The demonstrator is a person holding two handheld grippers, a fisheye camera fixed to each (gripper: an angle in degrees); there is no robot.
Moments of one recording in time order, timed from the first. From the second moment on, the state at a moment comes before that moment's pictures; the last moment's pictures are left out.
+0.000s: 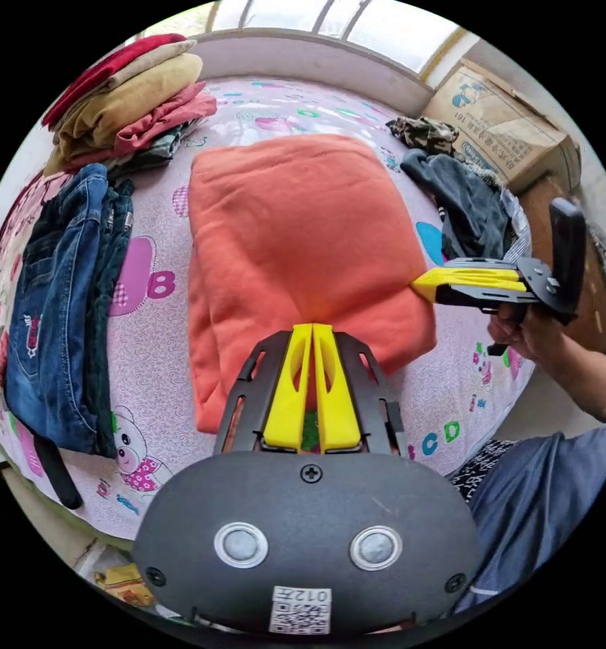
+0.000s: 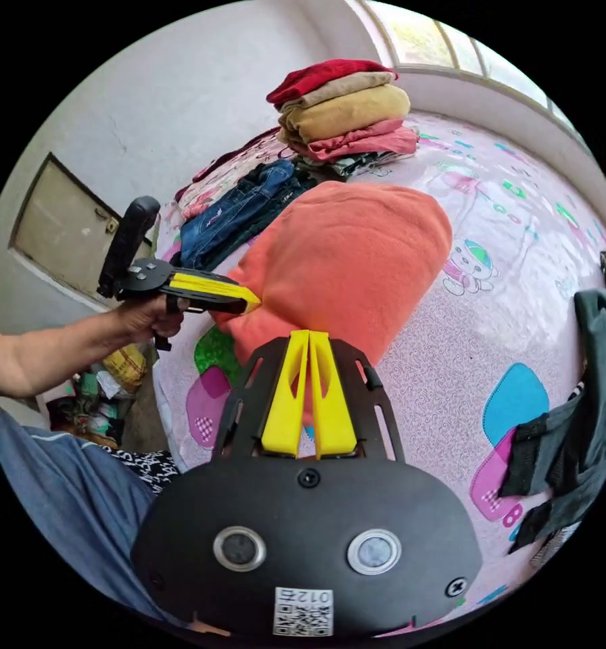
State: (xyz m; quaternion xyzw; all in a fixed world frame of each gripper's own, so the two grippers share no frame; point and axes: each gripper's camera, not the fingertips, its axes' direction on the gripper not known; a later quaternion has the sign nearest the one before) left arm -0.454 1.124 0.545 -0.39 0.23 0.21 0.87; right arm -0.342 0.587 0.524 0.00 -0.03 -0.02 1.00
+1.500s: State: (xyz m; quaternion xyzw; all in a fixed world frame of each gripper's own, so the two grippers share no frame) left arm -0.695 1.232 0.645 -0.30 0.45 -0.49 0.68; right arm -0.118 0.801 0.686 0.04 -0.42 0.36 0.83
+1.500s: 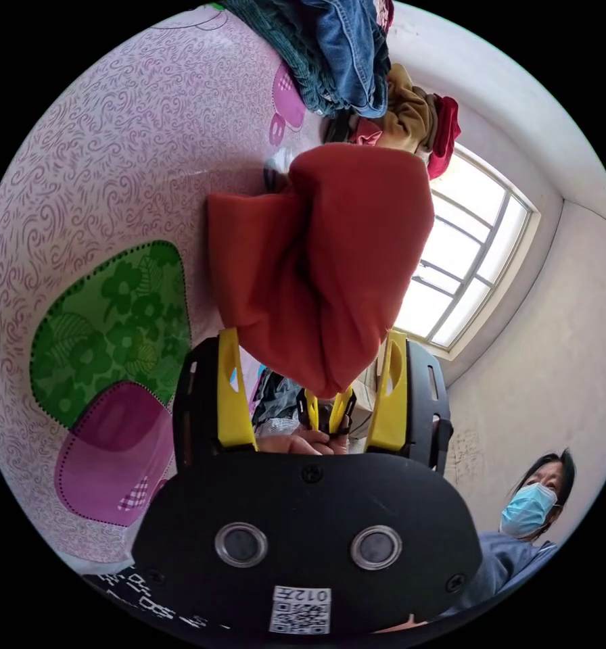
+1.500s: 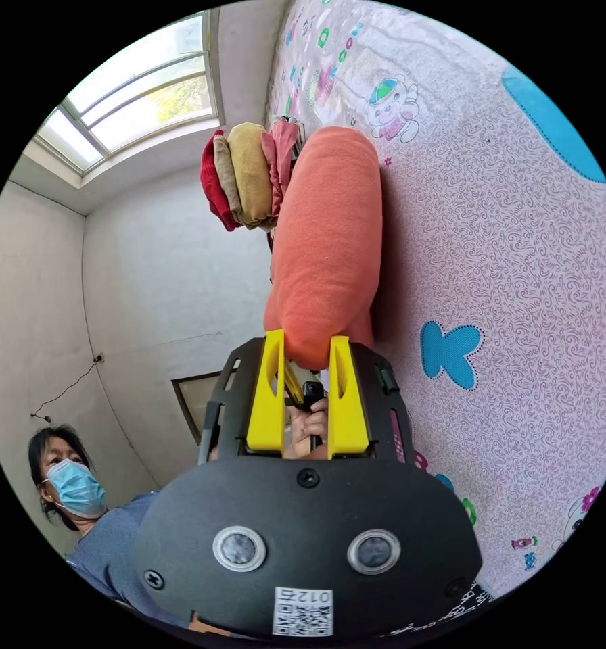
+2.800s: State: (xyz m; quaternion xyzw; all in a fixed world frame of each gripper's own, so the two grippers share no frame) left arm -0.668 1.136 0.745 -0.34 0.39 -0.51 0.69; right arm -0.106 0.746 0.856 -0.01 -0.36 0.30 0.89
